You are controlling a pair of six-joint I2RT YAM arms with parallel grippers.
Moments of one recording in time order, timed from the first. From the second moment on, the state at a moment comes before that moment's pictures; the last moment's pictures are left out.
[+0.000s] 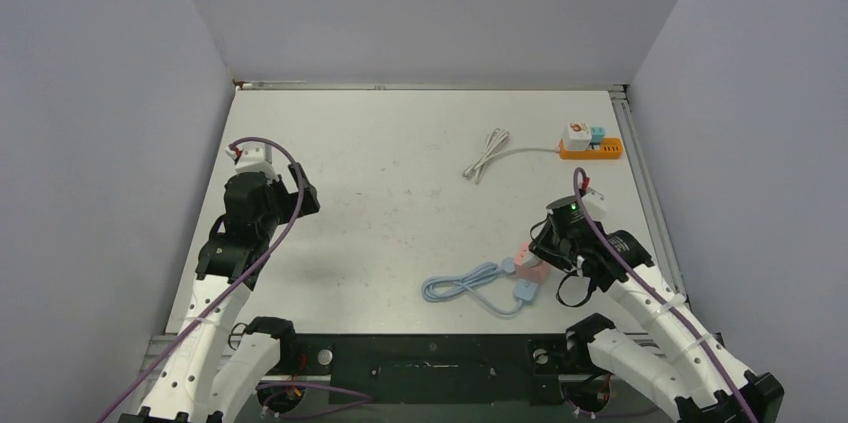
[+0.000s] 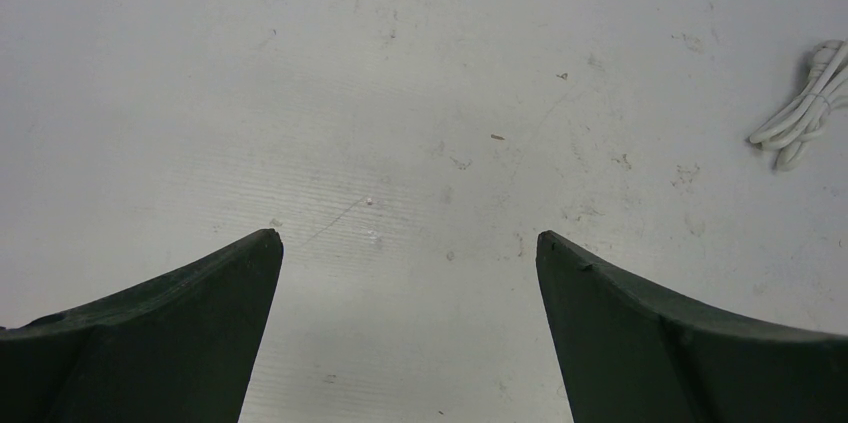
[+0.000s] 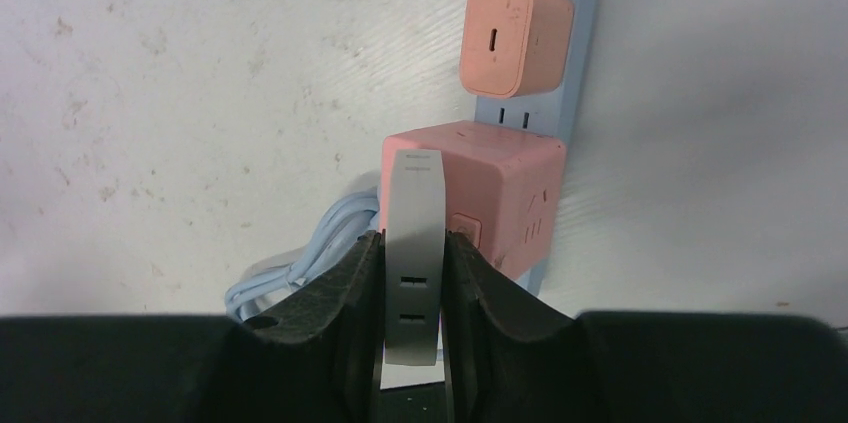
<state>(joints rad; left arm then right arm) -0.15 0.76 0.75 -0.48 -0.16 -0.36 0.44 0.80 0.74 -0.93 0.21 0.92</state>
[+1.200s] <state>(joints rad) -0.18 0.87 0.75 -0.47 -0.07 -0.36 0.85 1.43 0.95 -0.18 -0.03 0.61</state>
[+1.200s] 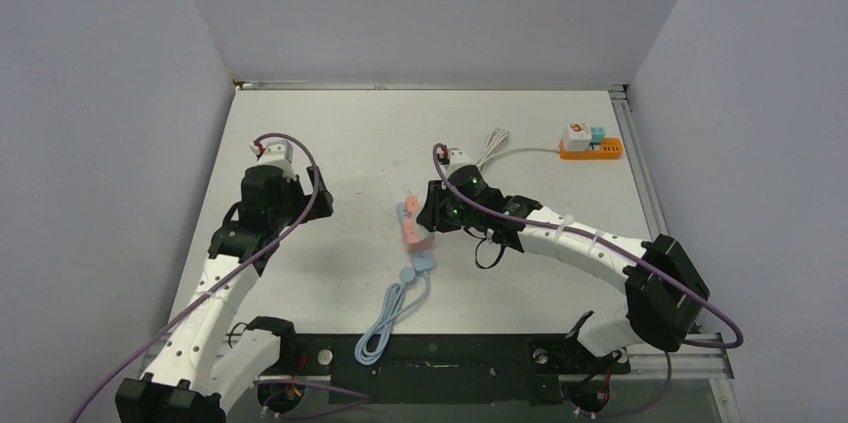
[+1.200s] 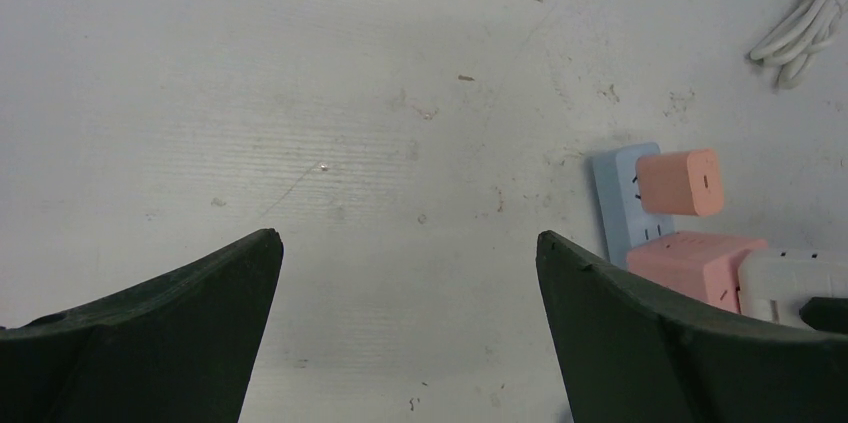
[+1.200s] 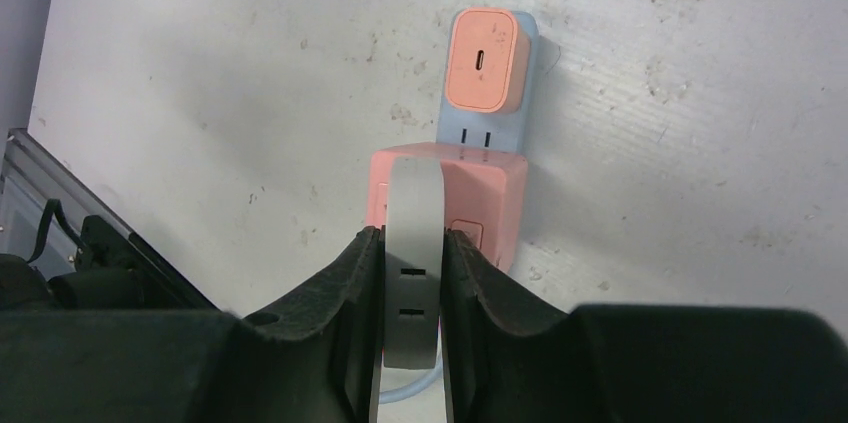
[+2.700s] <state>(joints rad) -0.41 1.37 0.68 -0.08 0.57 -0.57 0.74 1.36 0.68 0.23 -0.26 0.37</state>
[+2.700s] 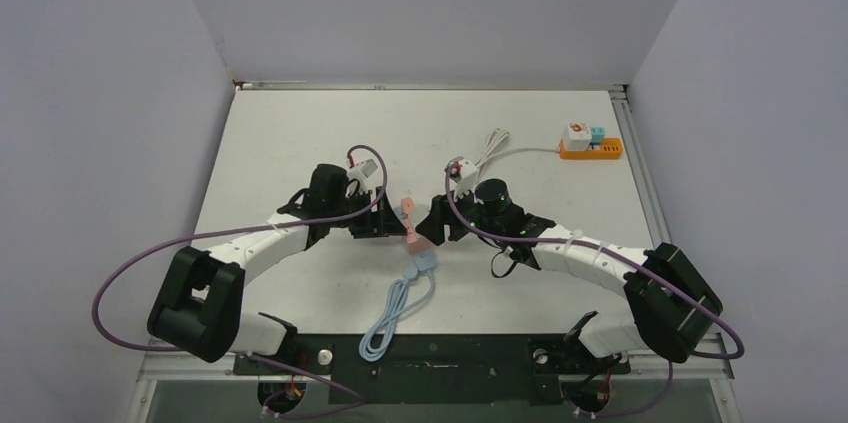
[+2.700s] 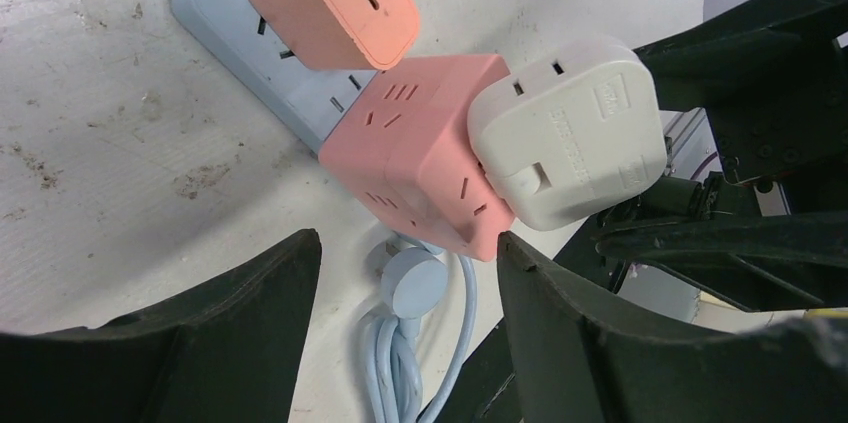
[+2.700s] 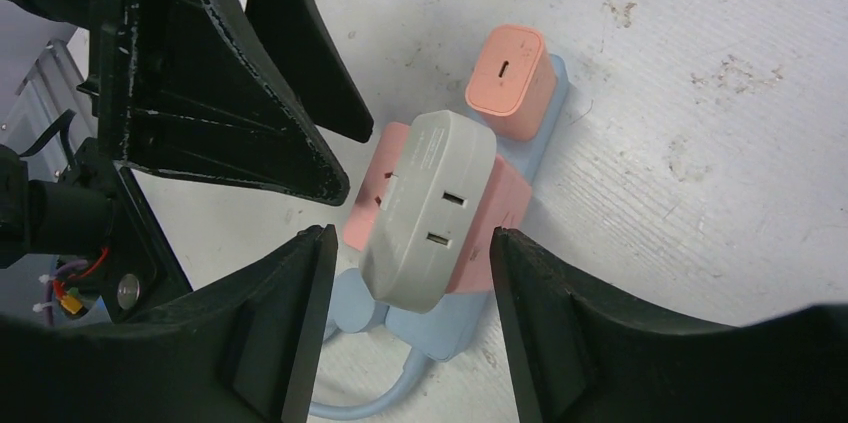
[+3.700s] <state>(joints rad) -0.41 1.47 0.74 -0.10 0.61 -0.58 0.90 1.30 0.67 0.26 -0.07 0.31</state>
